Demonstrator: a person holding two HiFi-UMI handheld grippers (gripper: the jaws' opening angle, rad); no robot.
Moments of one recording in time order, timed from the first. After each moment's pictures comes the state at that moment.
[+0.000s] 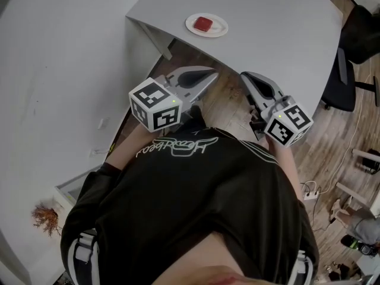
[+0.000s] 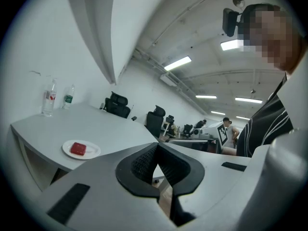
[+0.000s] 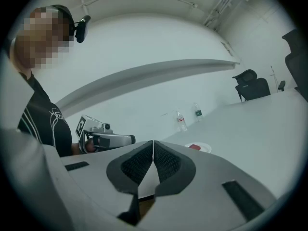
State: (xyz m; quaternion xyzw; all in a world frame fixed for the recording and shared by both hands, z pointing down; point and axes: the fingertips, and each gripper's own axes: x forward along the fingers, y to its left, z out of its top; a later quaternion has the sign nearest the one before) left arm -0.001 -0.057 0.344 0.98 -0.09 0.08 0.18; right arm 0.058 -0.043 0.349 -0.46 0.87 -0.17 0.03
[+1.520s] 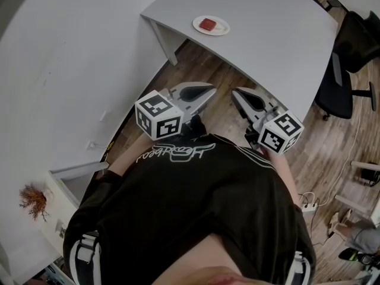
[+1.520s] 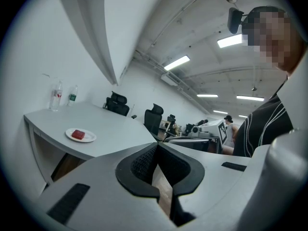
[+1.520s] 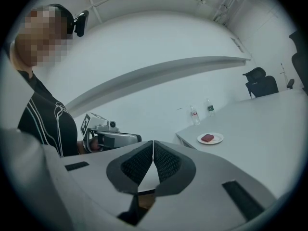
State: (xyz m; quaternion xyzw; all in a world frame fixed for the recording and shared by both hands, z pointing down) left arm -0.027 0.053 0.350 0.97 -0.12 0.08 0.18; right arm 0.016 0.063 0.353 -0.41 0.90 -0.17 0.01
